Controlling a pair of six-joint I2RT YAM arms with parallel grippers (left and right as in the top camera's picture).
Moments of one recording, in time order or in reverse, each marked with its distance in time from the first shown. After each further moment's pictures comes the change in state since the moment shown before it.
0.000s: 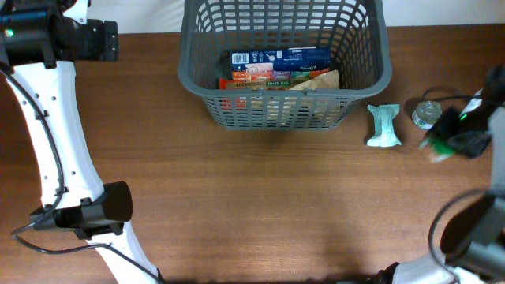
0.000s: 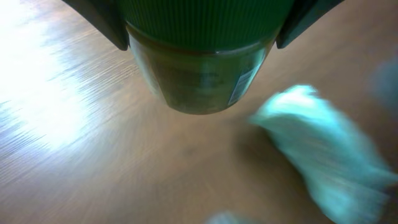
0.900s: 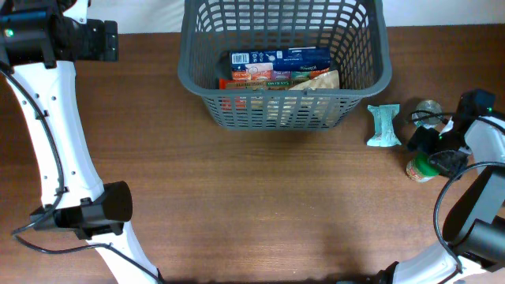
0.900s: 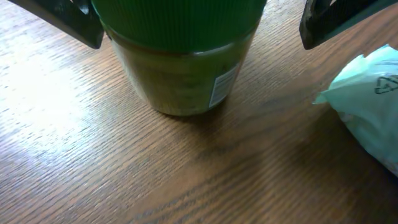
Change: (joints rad) left arm 0.000 0.000 0.000 0.000 0.000 0.000; right arm 0.000 0.105 -0.343 0.317 0.032 -0.010
